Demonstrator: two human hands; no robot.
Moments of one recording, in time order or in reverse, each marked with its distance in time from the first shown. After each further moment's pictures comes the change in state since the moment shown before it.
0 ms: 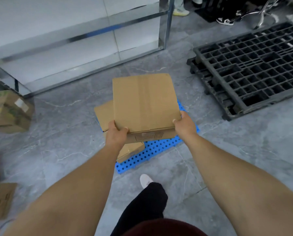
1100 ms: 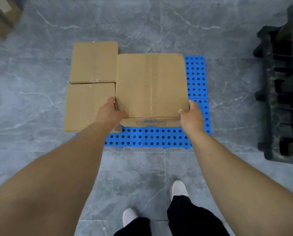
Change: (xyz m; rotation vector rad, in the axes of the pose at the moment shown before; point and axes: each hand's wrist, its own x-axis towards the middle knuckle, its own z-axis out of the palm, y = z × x) left_hand 0.227 -0.105 0.265 0.149 0.106 -0.281; right_hand 0.361 0.162 0.101 -0.168 -0.283 -0.102
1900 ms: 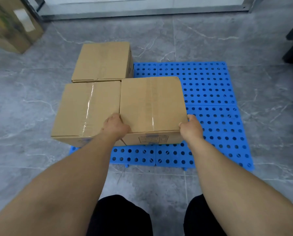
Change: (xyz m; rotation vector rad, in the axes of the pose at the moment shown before) left_hand 0.099 -0.120 0.084 0.224 0.077 -0.041; right_hand 0.086 0.091 0.145 0.035 -0.071 -0.047
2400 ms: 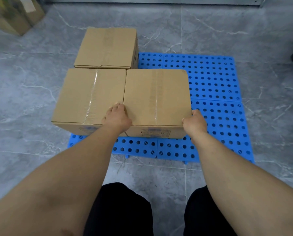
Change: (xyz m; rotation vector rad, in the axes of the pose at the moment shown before) left_hand 0.003 -0.015 0.008 0.161 0.036 0.113; right_hand -0.004 0.004 0.009 -0.107 0.017 0.016
